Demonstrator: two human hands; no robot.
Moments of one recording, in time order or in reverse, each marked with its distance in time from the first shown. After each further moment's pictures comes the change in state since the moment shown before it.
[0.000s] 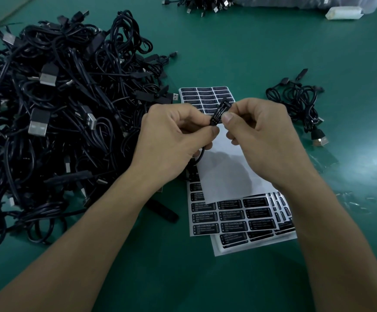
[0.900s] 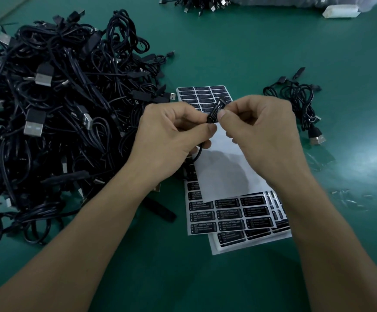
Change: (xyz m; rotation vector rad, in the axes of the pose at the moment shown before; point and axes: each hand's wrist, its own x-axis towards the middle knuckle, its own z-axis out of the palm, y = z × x) left_hand 0.001 0.002 0.000 -0.062 -0.022 -0.054; right_hand 0.002 0.001 0.003 0.029 0.126 -0.022
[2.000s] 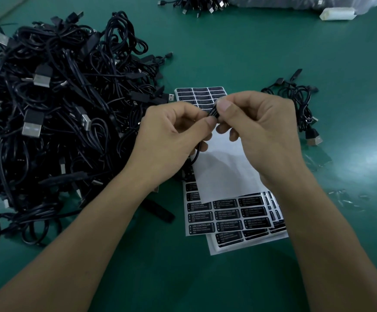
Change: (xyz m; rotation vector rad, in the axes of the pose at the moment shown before) left_hand -0.001 -0.002 0.001 0.051 -0.010 0.033; right_hand -0.001 0.002 0.000 0.294 -0.030 -0.046
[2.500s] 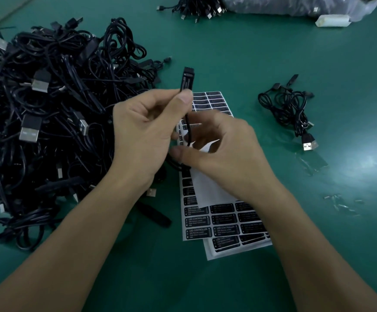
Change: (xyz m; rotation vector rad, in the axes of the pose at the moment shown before) left_hand 0.004 0.009 -0.004 -0.161 0.290 0.138; right_hand -0.011 0.001 0.019 -0.223 -0.261 0.014
